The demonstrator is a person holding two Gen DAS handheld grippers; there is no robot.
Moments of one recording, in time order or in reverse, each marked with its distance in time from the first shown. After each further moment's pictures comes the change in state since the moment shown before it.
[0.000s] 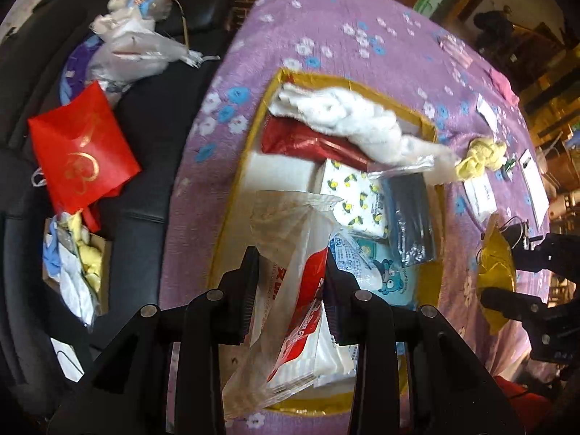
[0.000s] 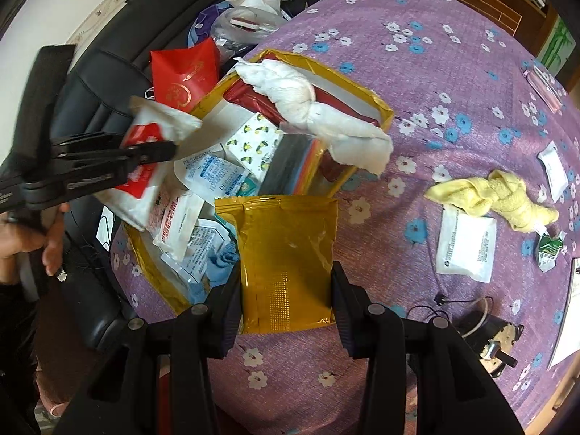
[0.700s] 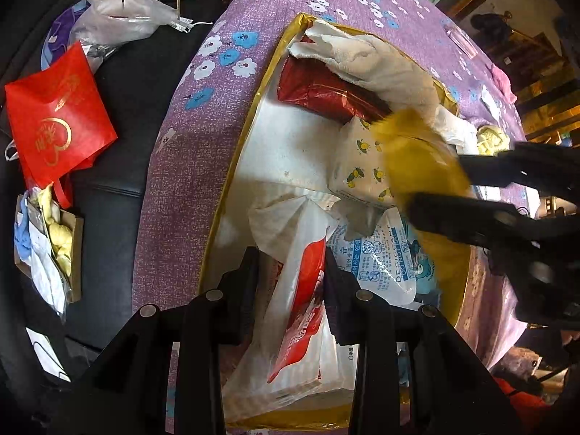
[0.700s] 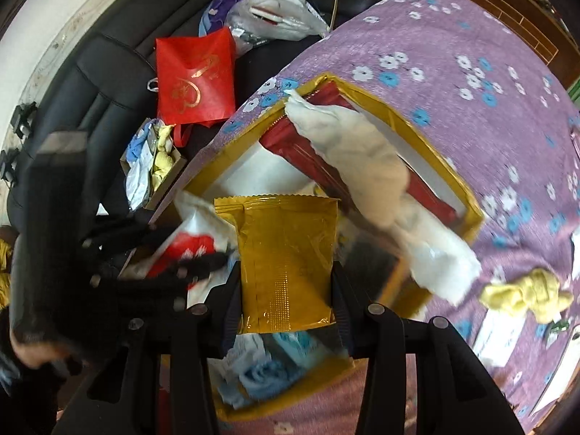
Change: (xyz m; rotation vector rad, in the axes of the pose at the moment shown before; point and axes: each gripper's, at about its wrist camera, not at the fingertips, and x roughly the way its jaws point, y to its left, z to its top) left arm 0.036 0.025 -0.016 -0.051 0.062 -0.099; right arm 0.064 0.050 0.094 -0.085 0.061 -0.018
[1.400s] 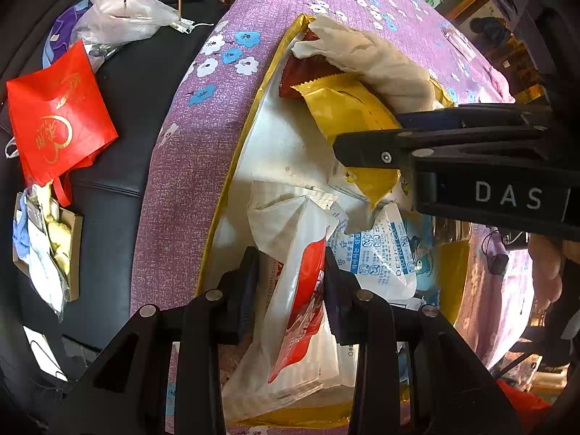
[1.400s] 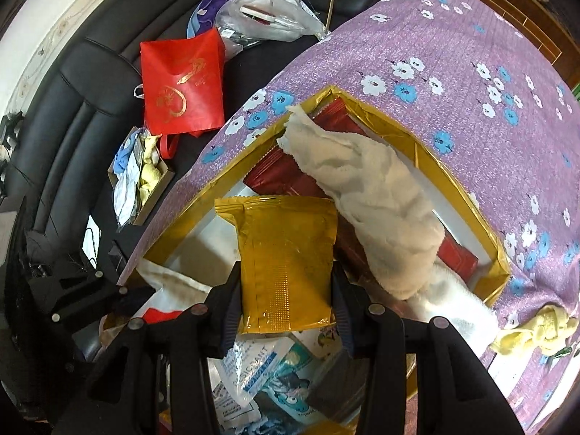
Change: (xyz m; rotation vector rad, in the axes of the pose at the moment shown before) left arm -0.001 0.001 -0.004 -0.006 -0.012 -0.005; right arm 0.023 0.000 0.025 0.020 -0.020 -0.017
